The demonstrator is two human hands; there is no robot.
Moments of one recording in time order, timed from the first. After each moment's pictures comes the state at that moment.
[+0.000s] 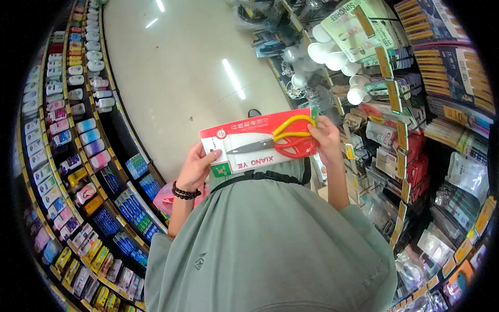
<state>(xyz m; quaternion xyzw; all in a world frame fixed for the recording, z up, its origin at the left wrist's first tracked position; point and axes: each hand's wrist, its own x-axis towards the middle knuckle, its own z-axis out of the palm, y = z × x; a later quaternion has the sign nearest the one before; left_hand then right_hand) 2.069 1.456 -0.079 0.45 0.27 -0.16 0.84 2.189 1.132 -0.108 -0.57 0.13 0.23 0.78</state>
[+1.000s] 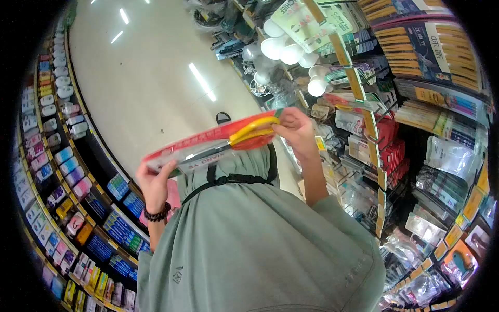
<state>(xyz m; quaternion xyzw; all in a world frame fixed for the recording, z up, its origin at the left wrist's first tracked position) 2.088 1.450 -0.061 0.75 0.30 -0.02 0.59 2.218 1.106 -0.087 -0.60 0.06 0.24 0.76</state>
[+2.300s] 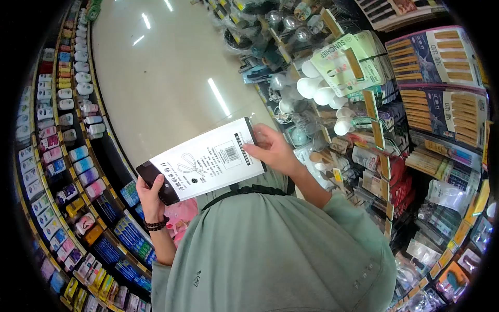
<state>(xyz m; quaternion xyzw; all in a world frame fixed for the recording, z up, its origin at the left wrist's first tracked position) 2.103 1.571 -0.055 0.58 0.36 0.09 0.73 2.275 1.274 -0.052 -0.57 -0.07 0.37 0.73</state>
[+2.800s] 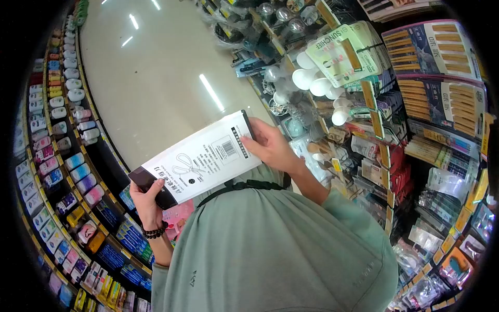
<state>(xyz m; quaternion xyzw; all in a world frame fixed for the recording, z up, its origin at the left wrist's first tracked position) 2.112 1.578 -0.034 0.61 0.39 0.07 0.68 2.272 1.292 -0.041 -0.57 -0.07 0.34 0.75</state>
